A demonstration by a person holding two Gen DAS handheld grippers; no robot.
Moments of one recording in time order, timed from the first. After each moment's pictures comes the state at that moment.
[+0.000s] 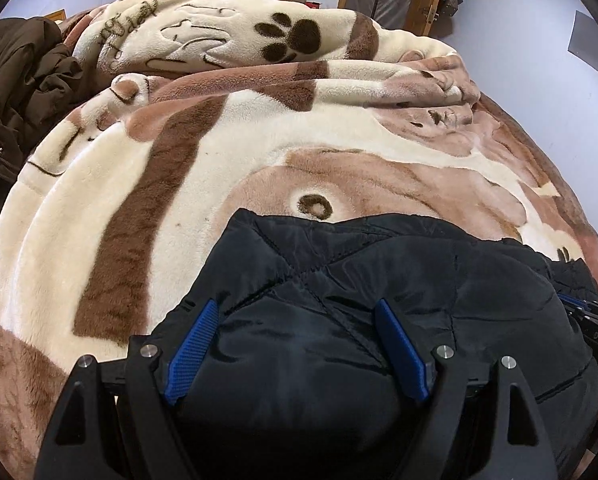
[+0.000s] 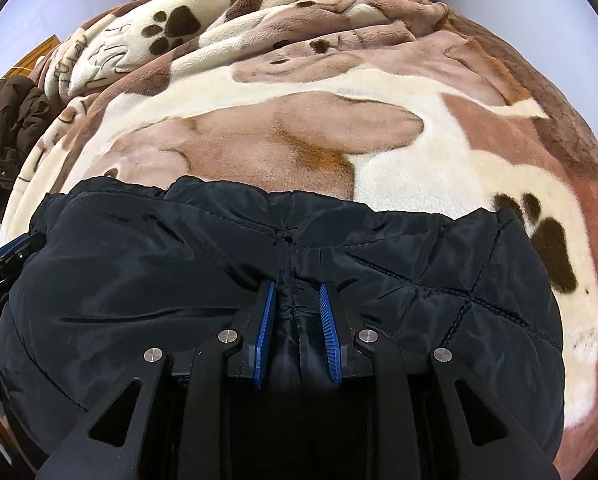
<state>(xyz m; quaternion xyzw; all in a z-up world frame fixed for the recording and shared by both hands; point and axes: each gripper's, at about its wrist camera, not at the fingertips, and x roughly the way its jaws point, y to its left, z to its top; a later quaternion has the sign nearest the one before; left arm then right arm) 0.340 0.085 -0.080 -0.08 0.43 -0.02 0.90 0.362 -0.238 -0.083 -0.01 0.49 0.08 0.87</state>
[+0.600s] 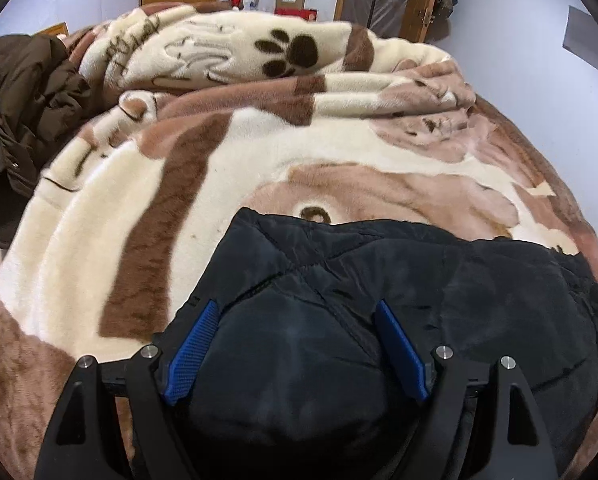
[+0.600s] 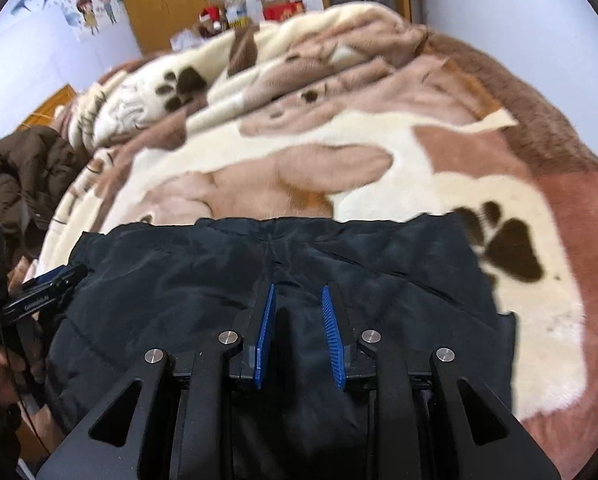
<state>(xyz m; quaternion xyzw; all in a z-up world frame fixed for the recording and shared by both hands) 0.322 0.091 -0.051 -0.07 0.42 -0.02 0.91 0.309 -0.285 -0.024 0.04 0.42 0.10 0.90</state>
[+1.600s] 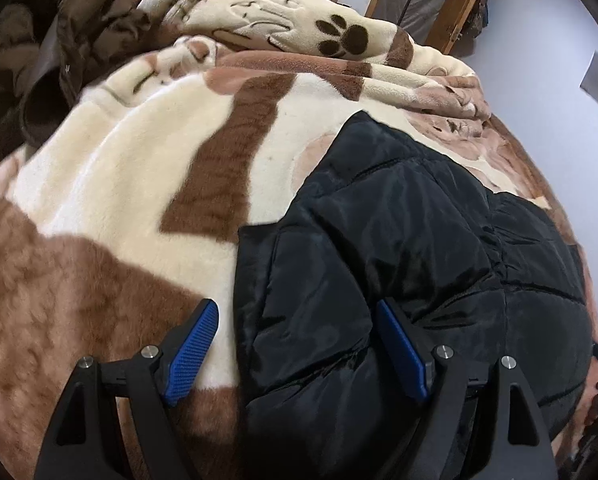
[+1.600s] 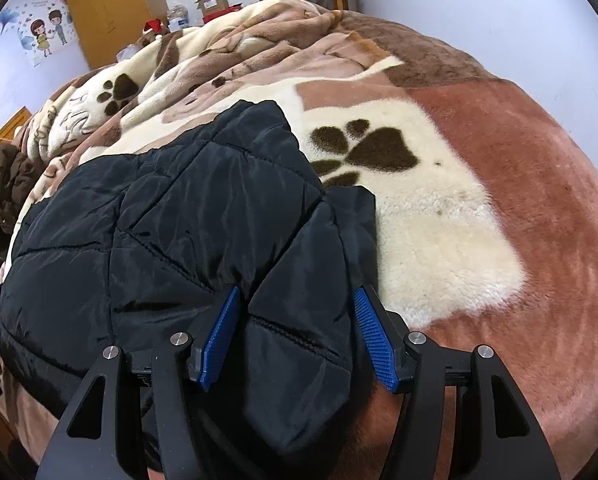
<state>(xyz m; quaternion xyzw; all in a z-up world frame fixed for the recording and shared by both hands) 0.255 0.160 -0.097 -0.16 0.44 -0.02 0.89 0.242 -0.382 -0.067 0.08 0.44 0.01 0.90</state>
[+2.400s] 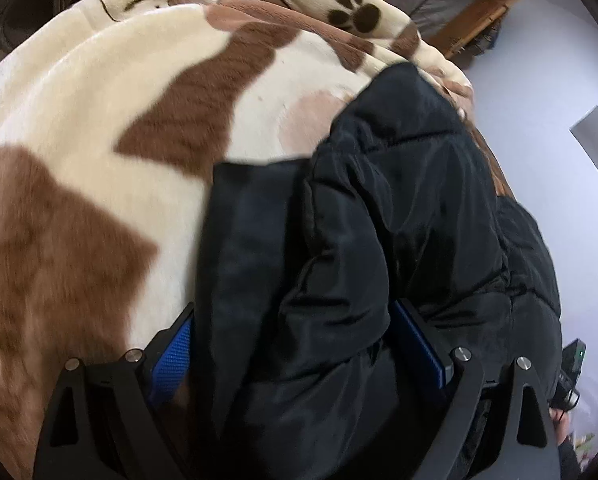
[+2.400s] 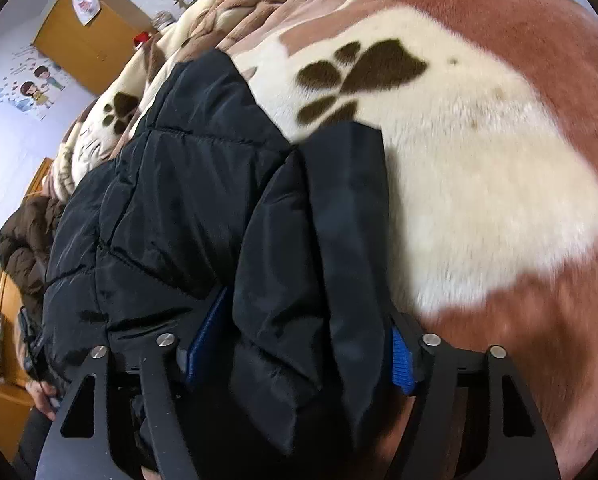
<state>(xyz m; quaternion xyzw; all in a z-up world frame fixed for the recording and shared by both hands) 0.261 0.161 -0.142 -0.26 0.46 -0.08 0.84 0.258 -0.414 -0.115 0.23 0.49 0.09 0.83</state>
